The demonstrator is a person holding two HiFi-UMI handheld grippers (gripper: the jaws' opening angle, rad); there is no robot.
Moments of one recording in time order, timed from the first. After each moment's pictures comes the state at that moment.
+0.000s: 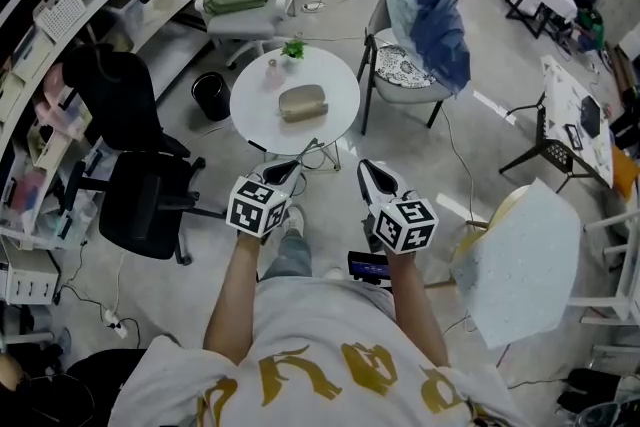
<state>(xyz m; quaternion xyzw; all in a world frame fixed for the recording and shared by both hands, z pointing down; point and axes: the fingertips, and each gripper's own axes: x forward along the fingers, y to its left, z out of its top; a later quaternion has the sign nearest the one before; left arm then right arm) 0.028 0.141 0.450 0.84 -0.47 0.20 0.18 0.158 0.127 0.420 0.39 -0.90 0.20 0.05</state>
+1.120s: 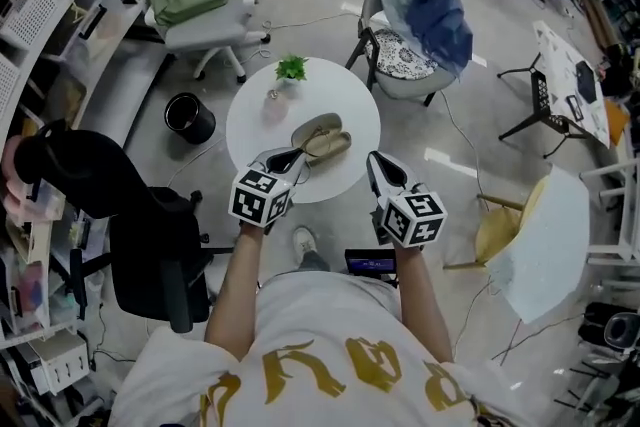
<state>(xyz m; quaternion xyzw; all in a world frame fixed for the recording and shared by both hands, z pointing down) -0.095 -0.070 0.501 0.89 -0.36 0.21 0.21 0.042 -0.052 0.467 0.50 -0.83 0.23 0.09</state>
